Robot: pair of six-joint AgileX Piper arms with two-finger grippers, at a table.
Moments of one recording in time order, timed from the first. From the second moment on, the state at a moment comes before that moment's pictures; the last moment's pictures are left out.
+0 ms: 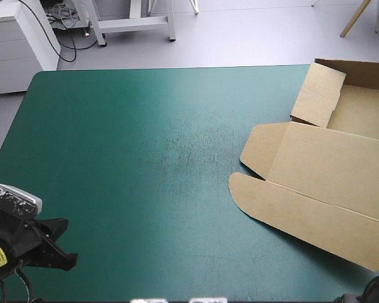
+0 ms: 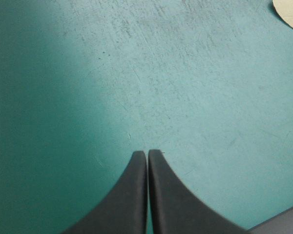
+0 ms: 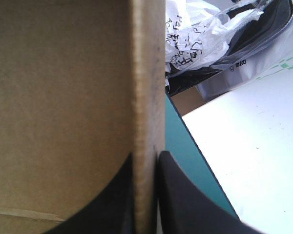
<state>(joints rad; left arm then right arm) -0.47 0.56 -0.95 0.04 1.25 -0.10 -0.46 1.84 -1.80 -0.15 1.04 0.03</state>
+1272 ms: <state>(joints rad) -0.47 0.44 -0.77 0.13 1.03 -0.12 -0.07 1.25 -1.46 0.19 0.98 -0.24</state>
